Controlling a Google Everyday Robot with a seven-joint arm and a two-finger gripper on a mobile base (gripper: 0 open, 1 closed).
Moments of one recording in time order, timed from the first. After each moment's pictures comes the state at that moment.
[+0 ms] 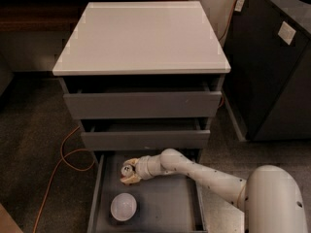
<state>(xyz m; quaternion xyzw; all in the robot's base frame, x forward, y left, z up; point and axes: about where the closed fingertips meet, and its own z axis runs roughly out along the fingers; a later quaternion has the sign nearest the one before) 0.607 0.111 0.345 -0.59 0.65 0.29 0.38</state>
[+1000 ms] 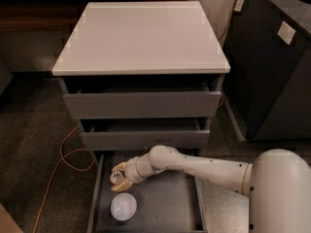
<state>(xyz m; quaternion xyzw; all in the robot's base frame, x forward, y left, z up) 0.550 0.141 0.401 -0.65 0.62 0.29 0.33</state>
